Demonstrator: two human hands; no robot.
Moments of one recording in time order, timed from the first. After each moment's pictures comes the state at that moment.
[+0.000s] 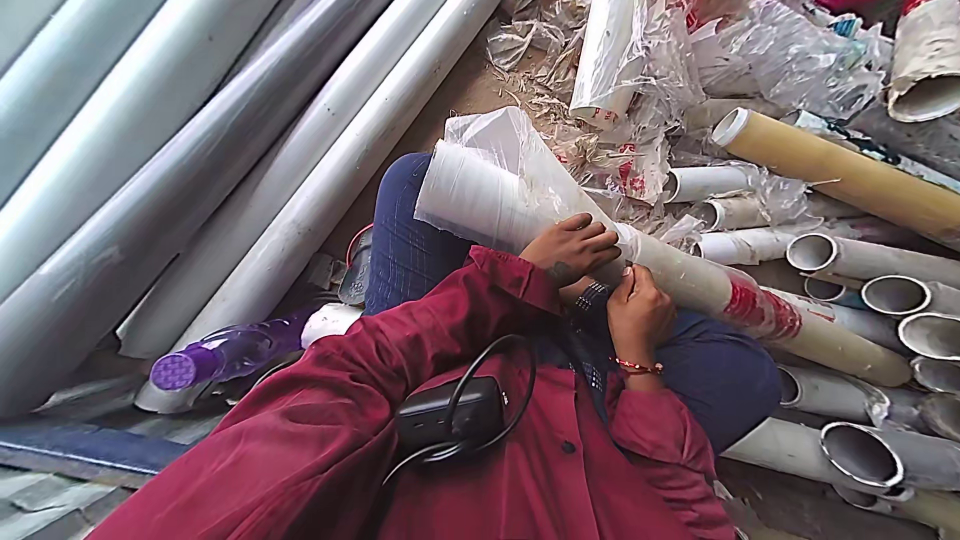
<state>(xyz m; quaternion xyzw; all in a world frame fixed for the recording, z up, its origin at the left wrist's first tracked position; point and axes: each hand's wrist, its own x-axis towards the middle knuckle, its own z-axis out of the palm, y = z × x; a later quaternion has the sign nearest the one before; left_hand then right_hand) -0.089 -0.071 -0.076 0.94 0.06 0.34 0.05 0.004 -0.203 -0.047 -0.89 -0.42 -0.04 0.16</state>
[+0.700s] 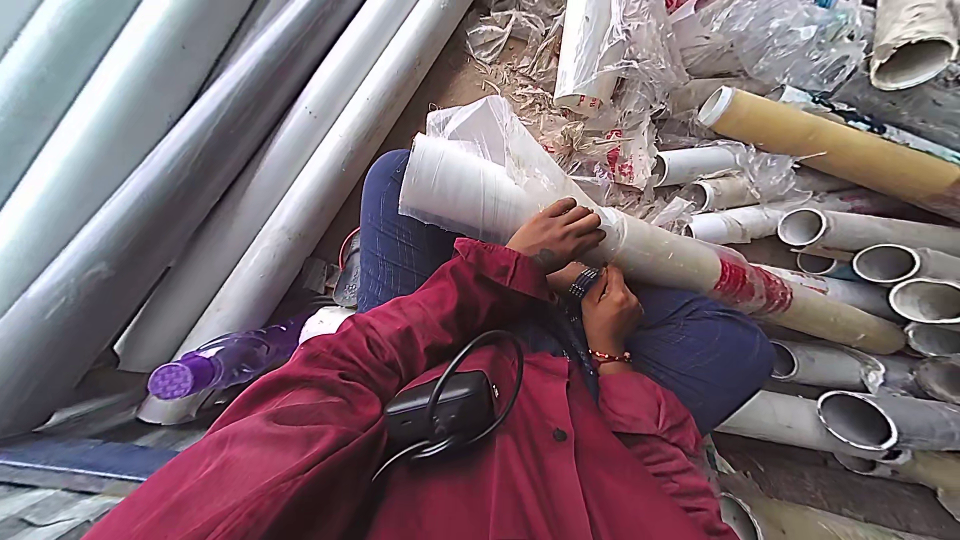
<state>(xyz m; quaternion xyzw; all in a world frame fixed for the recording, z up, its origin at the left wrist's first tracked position) -0.087 -0.071 -0.083 0.93 0.06 0.36 0.05 -0.012 -0.224 -0.086 -0.88 -0.43 -0.10 0.20</state>
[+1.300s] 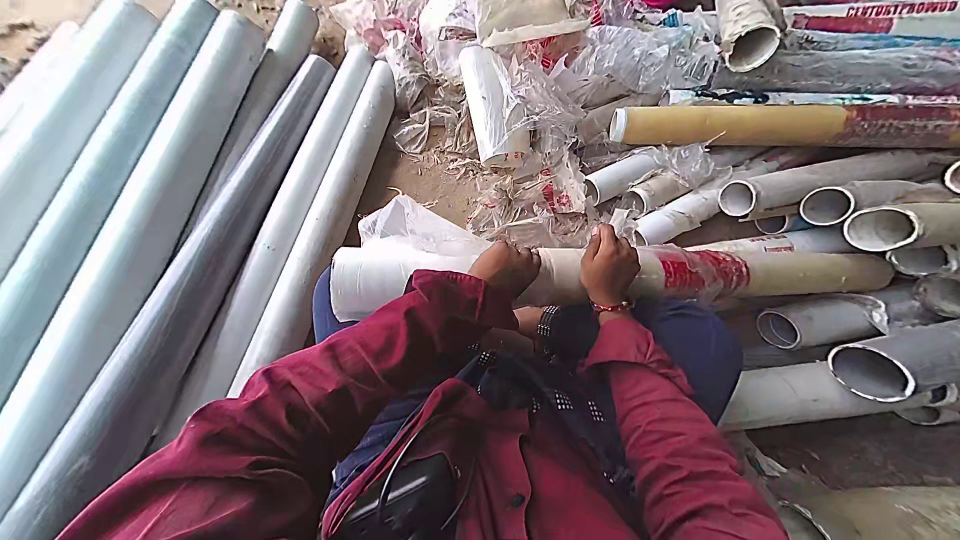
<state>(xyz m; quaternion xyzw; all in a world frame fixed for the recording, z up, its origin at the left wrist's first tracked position) -0.034 -0.057 0.000 0.97 0.10 -0.20 0.05 0.110 -0.166 -0.085 -0.88 -0.36 -0.16 0.26</state>
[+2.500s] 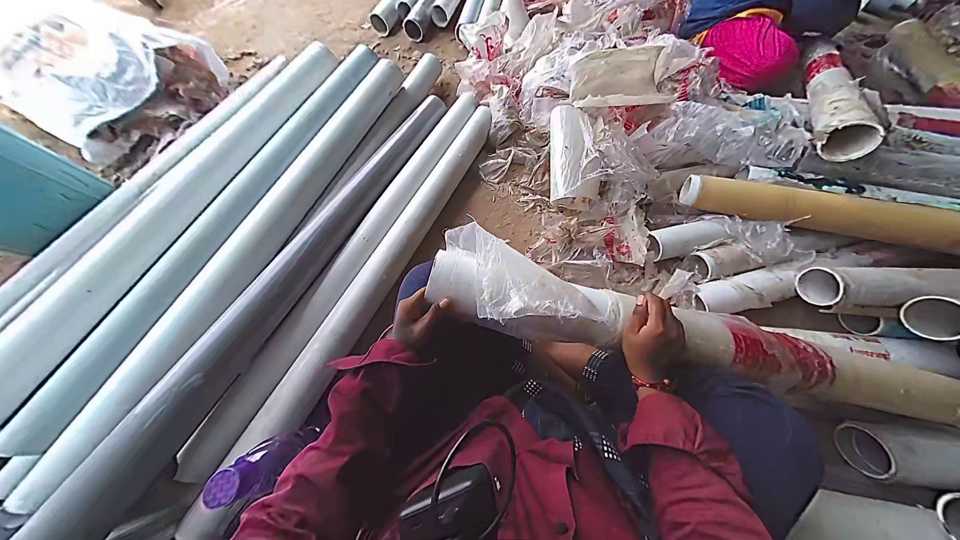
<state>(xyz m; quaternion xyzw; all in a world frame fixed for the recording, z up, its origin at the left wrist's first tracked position) -0.253 -0.017 -0.096 0.70 0.32 0.46 0.45 0.069 -0.173 -0.087 -0.82 -0.41 -0.23 0.32</state>
